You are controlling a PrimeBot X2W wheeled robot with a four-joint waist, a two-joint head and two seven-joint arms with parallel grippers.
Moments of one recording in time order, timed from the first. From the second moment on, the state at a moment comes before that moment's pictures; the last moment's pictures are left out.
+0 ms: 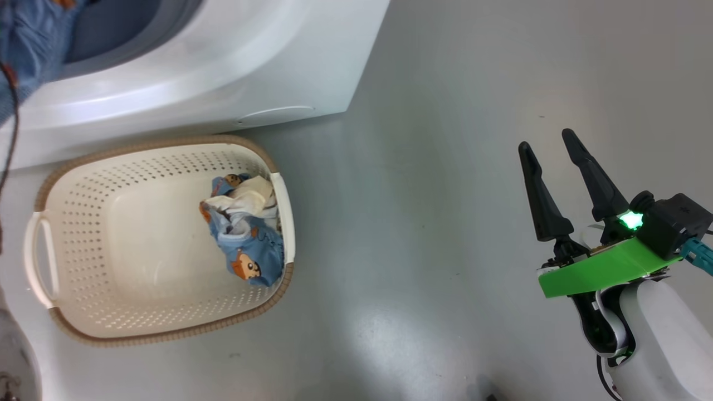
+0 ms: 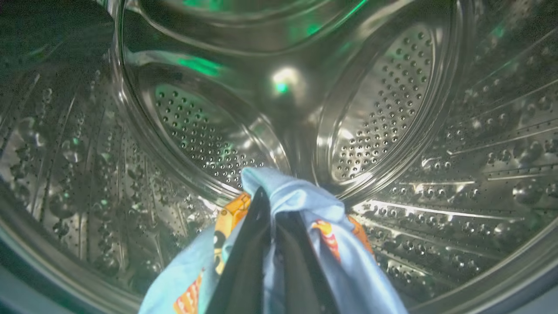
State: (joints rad) left arm -1.31 0.29 0.08 1.00 -0.15 -0.02 -0.26; right arm -0.35 -0.22 0.22 0.14 0.43 0.13 -0.25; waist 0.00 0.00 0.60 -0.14
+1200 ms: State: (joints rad) left arm -1.12 0.23 0.11 0.94 -0.10 -0.04 -0.26; right arm -0.36 -0.23 0.22 0.14 0.43 0.13 -0.25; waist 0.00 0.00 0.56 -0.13
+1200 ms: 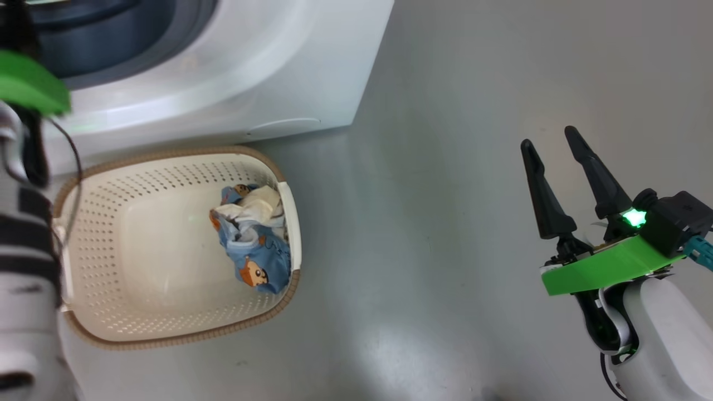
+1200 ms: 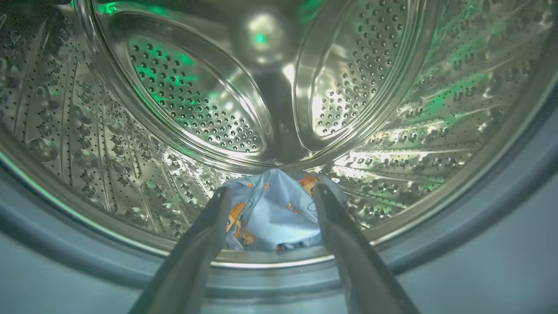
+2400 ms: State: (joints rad) left arm -0.40 0.08 0.14 0.53 -0.07 -0.08 -0.26; right arm -0.13 -0.28 0.15 0.20 0.43 0.13 -0.25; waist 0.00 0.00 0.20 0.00
